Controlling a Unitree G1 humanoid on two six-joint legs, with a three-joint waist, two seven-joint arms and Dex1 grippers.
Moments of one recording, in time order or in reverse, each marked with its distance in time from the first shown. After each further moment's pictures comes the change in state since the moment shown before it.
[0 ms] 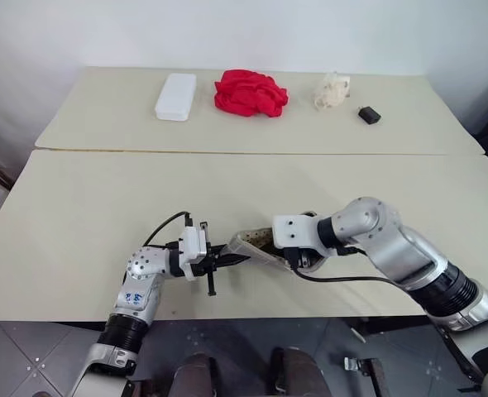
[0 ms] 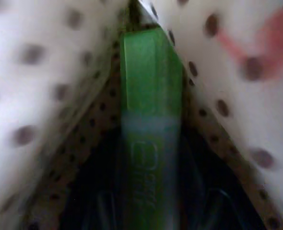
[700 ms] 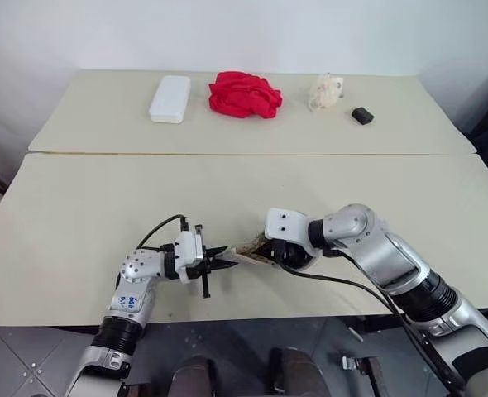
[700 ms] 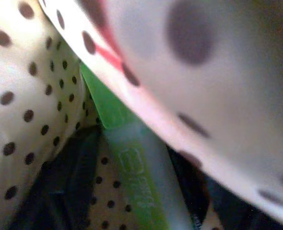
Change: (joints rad) left arm 0.012 0.028 0.005 0.013 0.021 -0.046 -0.011; right arm 0.035 0.107 -0.094 0.032 0.090 0.117 -0.049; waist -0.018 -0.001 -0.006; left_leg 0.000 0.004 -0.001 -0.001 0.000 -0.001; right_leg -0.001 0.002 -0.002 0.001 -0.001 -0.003
